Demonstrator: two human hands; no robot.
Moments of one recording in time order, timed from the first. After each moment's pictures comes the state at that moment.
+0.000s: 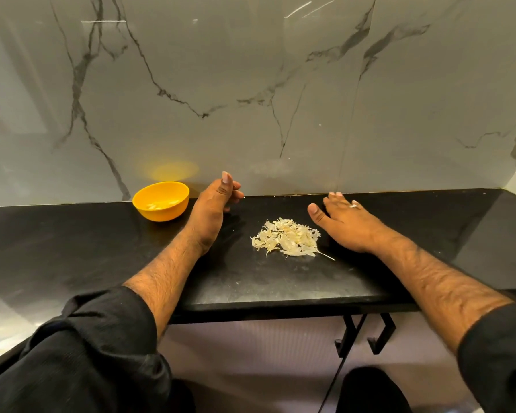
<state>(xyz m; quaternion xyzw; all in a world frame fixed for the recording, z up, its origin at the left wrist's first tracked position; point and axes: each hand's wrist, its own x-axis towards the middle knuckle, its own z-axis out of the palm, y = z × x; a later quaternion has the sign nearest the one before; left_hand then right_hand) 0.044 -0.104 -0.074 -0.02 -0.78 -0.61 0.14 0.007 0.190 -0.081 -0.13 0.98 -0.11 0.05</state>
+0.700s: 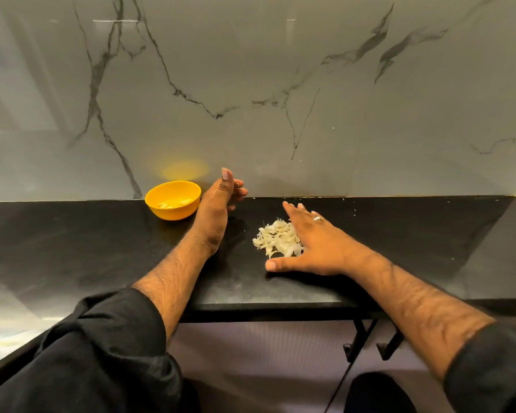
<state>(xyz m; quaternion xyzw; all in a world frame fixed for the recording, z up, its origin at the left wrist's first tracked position) 0.048 -0.110 -0.073 0.01 -0.72 -0.67 0.17 0.054 0.121 -0.073 -0.27 0.95 -0.15 0.09</state>
